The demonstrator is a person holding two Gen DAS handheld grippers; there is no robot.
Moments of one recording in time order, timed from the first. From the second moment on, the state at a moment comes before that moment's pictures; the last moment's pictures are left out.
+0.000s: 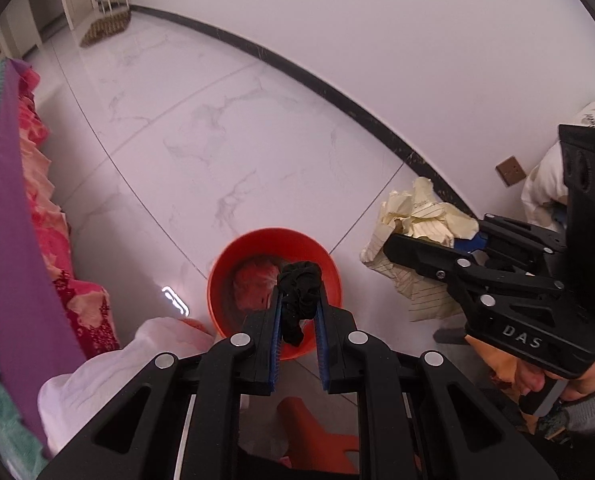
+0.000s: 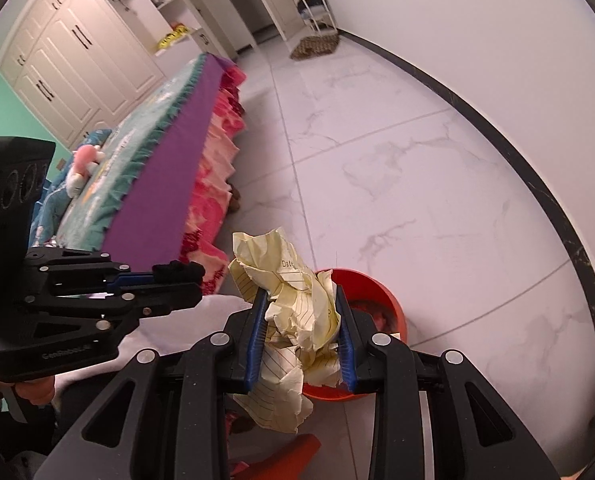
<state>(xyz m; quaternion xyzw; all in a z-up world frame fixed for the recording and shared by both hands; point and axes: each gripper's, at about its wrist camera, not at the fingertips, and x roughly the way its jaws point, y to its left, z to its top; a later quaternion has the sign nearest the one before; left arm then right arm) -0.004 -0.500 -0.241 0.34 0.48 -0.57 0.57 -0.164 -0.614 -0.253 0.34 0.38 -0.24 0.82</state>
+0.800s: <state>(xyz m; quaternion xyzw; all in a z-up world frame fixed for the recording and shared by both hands) 0.012 -0.514 -0.270 0.38 0.48 -0.54 0.58 -0.113 -0.625 -0.324 0.34 0.45 -0.23 0.79</state>
